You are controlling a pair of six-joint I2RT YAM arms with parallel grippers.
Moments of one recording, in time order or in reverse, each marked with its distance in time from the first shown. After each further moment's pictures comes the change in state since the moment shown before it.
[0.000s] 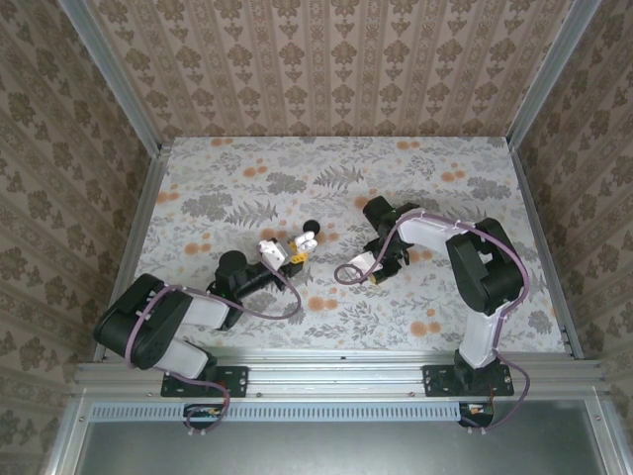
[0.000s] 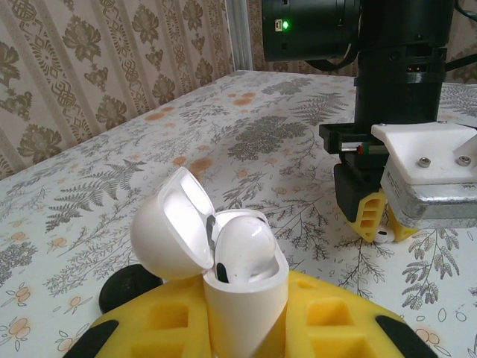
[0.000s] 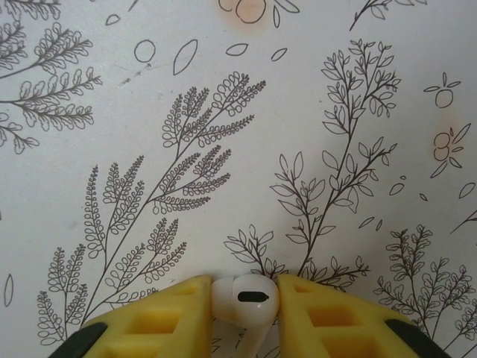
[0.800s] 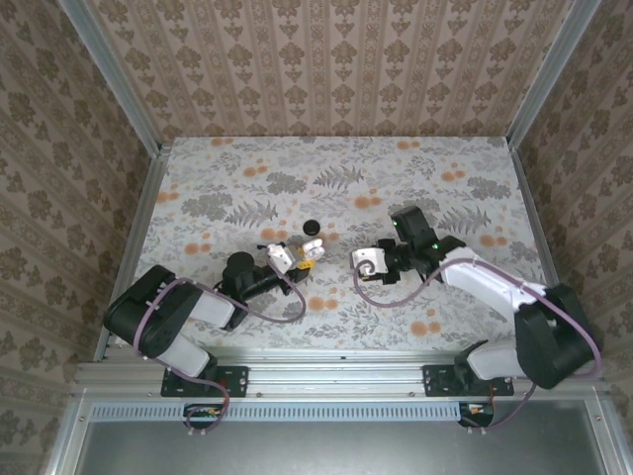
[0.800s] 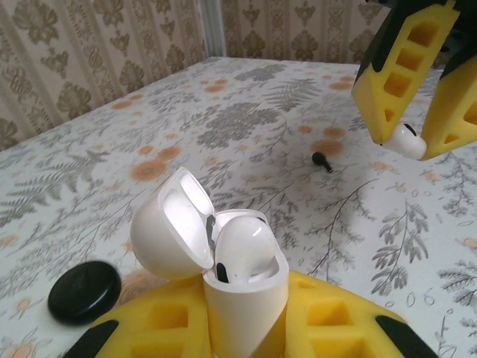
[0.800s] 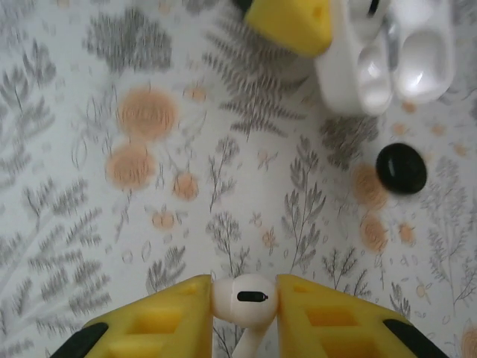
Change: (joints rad) left arm -0.059 0.074 0.016 0.028 0.008 0.007; right arm 0.005 -0.554 -0.420 0.494 -0.300 0.543
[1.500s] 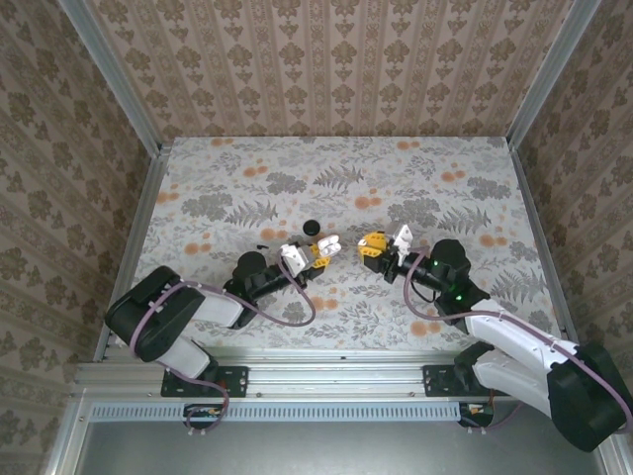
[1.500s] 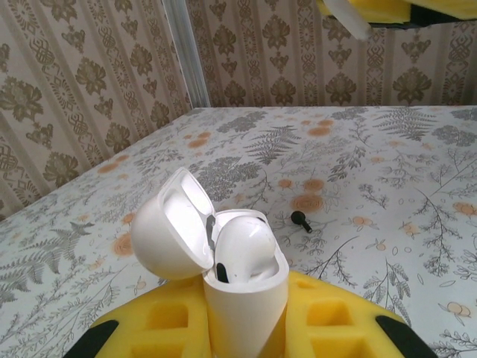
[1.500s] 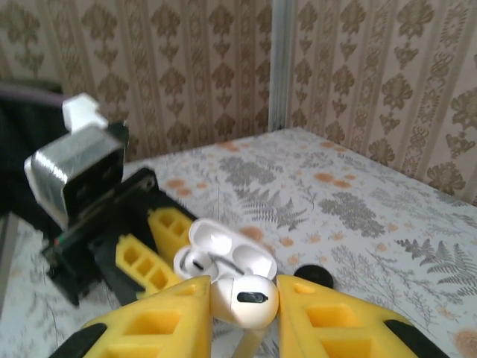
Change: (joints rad) left arm -0.126 -0.019 0.066 0.025 -0.074 0.020; right arm 0.034 -0.320 -0.385 0.943 0.126 1.128
